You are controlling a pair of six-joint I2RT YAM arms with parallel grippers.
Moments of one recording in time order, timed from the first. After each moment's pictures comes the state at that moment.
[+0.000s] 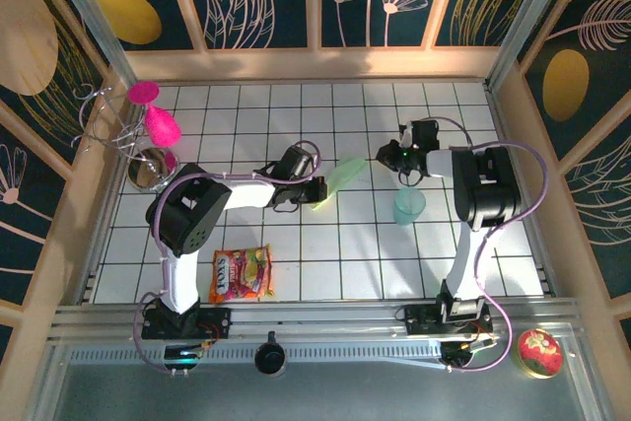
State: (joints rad) left arm -0.66 1.98 1.06 0.04 0.28 -0.63; right arm 0.12 1.99 1.06 0.07 -0.50 0.57
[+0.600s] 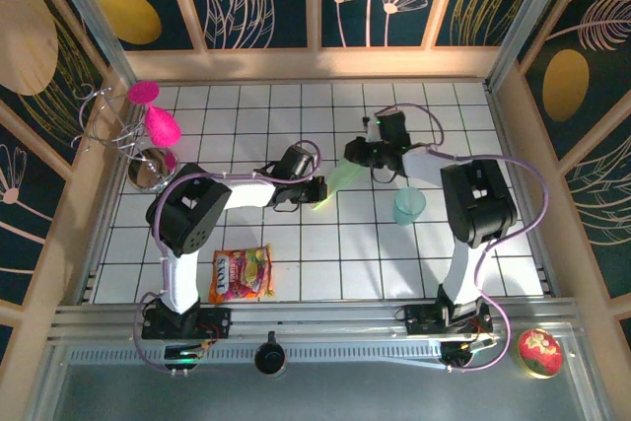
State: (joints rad) left arm -0.66 1.98 1.07 0.02 0.28 -0.63; right arm 0.37 1.87 1.10 0.02 -0.48 0.54
